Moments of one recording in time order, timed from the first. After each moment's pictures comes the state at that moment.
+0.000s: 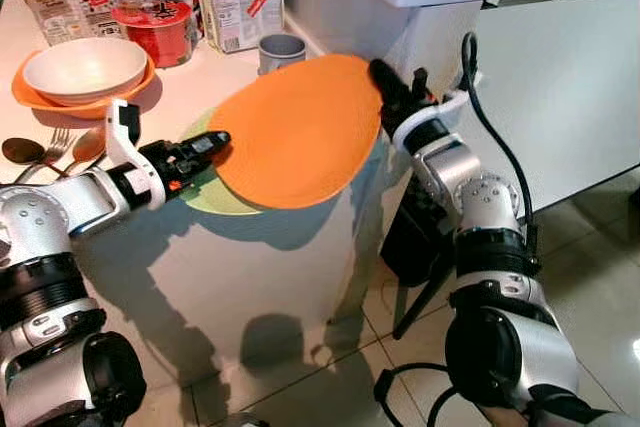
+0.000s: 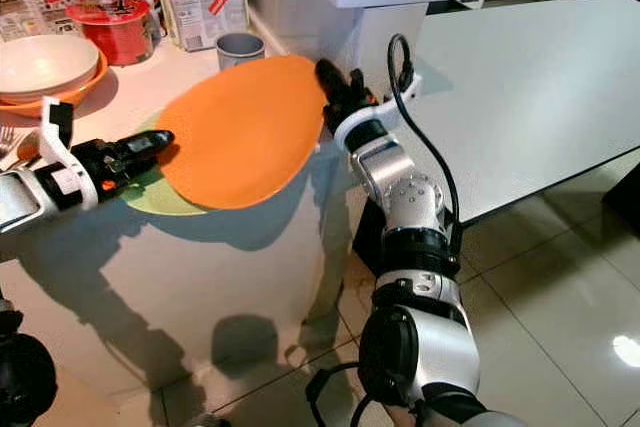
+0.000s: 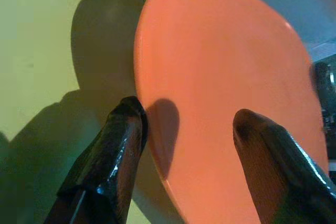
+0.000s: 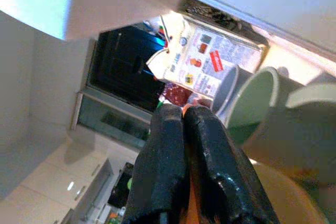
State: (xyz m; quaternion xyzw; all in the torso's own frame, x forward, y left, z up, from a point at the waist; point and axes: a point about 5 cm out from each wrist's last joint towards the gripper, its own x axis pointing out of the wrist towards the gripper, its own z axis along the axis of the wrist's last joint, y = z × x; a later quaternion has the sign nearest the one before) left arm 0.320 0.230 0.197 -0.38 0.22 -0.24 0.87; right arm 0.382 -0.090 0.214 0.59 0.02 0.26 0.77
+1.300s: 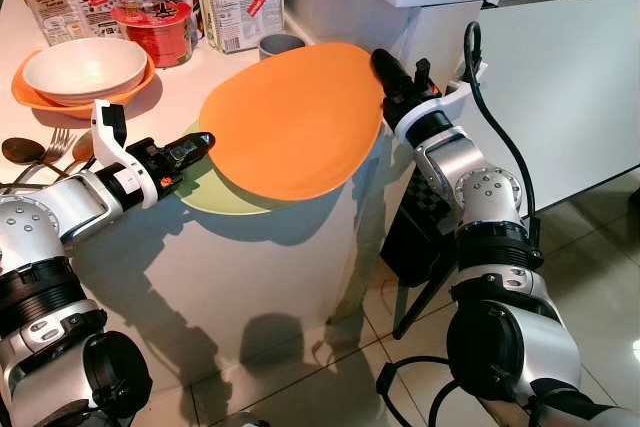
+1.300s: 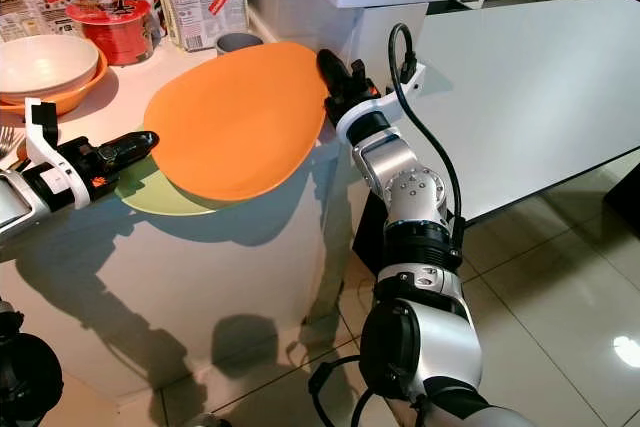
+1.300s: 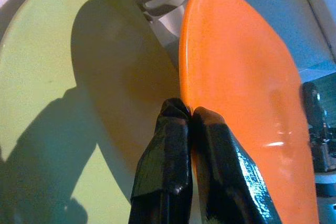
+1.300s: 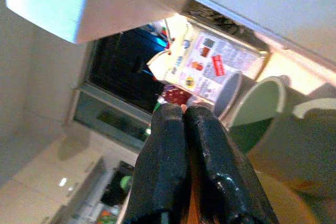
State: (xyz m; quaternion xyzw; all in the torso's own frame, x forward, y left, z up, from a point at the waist) left arm 0.317 0.238 0.199 -0.41 0.19 -0.23 0.86; right arm 0.385 -0.093 0.217 0.57 0.02 0.26 0.78
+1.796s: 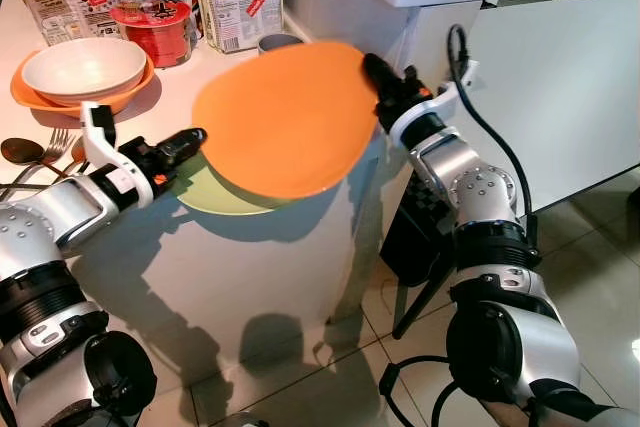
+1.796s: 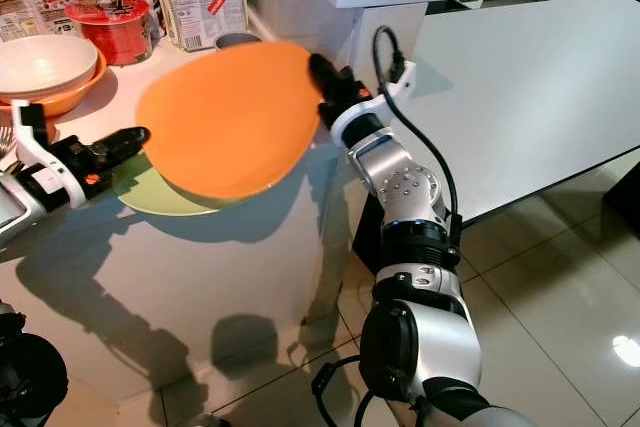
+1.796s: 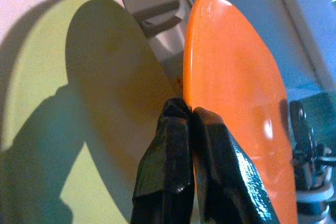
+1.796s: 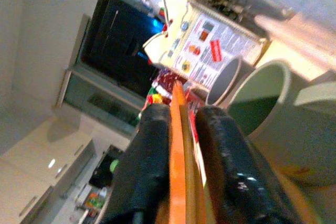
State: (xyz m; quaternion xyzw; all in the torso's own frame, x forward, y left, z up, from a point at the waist) left arm 0.315 0.246 0.199 -0.45 0.15 -0.21 0.85; right arm 0.383 -0.082 0.216 0.54 0.03 0.28 0.80
